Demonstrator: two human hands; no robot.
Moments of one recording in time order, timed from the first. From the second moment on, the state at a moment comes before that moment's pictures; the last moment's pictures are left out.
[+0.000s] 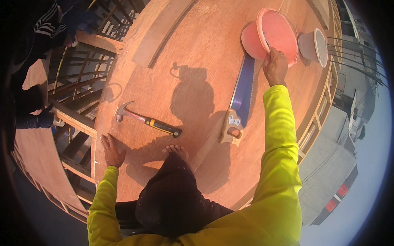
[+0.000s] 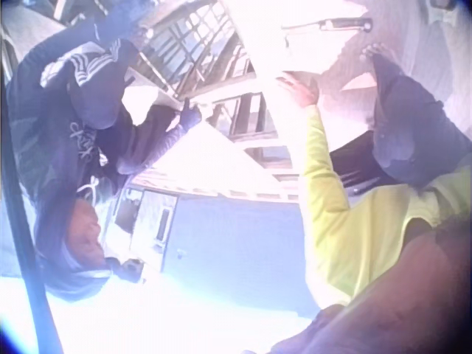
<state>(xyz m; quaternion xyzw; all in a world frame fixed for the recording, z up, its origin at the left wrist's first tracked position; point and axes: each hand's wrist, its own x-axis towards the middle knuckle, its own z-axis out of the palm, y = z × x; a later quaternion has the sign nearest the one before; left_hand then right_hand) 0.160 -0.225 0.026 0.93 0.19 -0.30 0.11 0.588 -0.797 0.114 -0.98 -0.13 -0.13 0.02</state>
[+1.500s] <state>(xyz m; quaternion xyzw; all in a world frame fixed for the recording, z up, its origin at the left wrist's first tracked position) 0.074 -0.141 0.171 0.93 0.06 -0.33 0.16 0.394 -0.568 0.043 -0.89 -0.32 0.32 0.01</state>
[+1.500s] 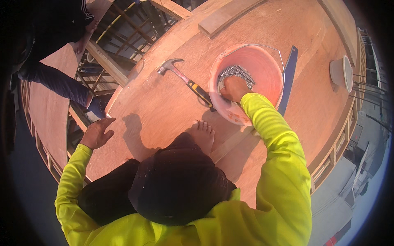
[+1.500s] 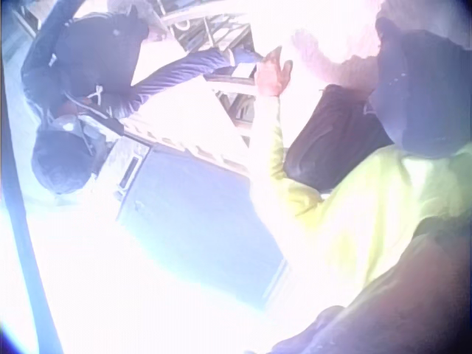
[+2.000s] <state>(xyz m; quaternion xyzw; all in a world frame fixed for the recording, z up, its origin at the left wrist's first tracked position) 0.094 -0.236 0.094 0.47 0.29 -0.01 0.83 0.221 -0.413 0.092 -0.58 -0.15 0.45 0.66</state>
